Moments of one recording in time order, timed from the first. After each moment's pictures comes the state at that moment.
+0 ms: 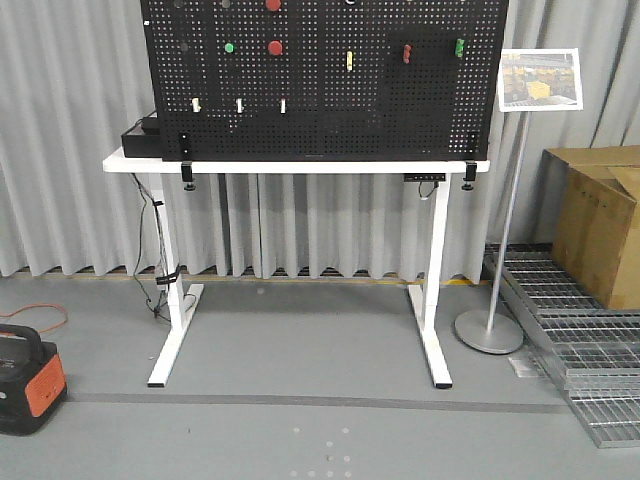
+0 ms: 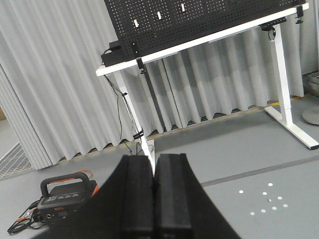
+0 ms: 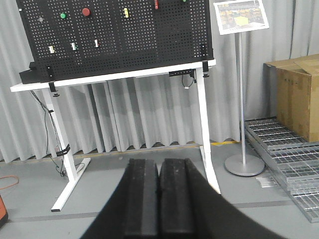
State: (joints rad) left arm -0.03 0.00 0.03 0.05 0.08 0.22; right arm 0.03 -0.01 0.03 -0.11 0.03 0.24
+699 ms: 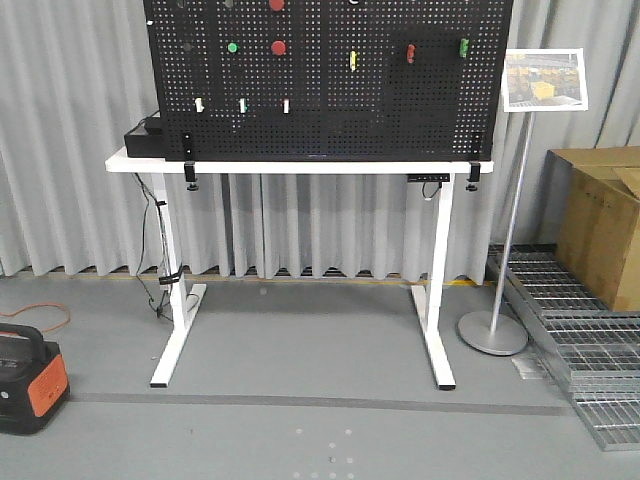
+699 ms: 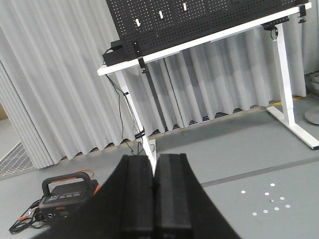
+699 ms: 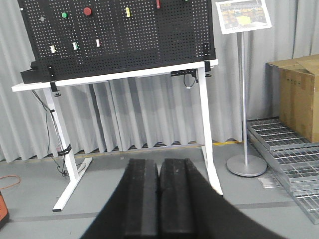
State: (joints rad) left arm -0.03 0.00 0.03 0.05 0.08 0.22; right arm 0.03 -0.01 0.03 -0.11 0.03 0.24
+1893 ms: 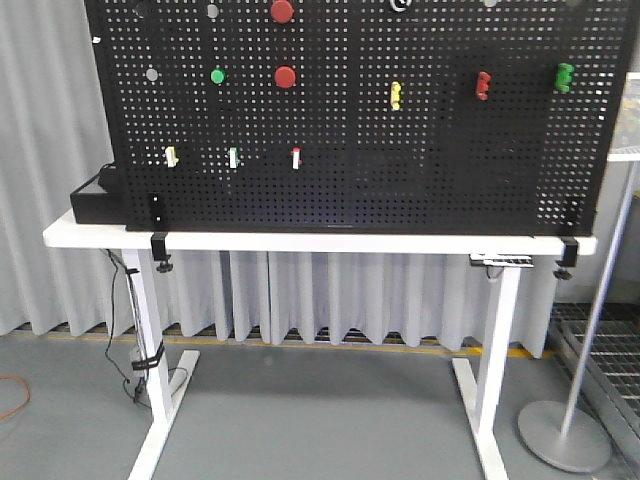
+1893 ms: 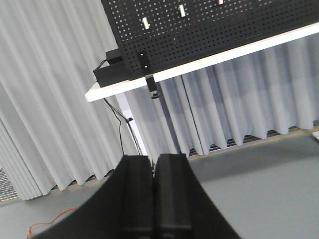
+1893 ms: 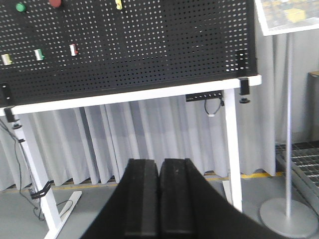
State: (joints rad) left arm -0.03 0.00 0.03 0.05 0.08 0.22; right arm 0.03 -0.01 0.03 -0.11 0.03 0.24
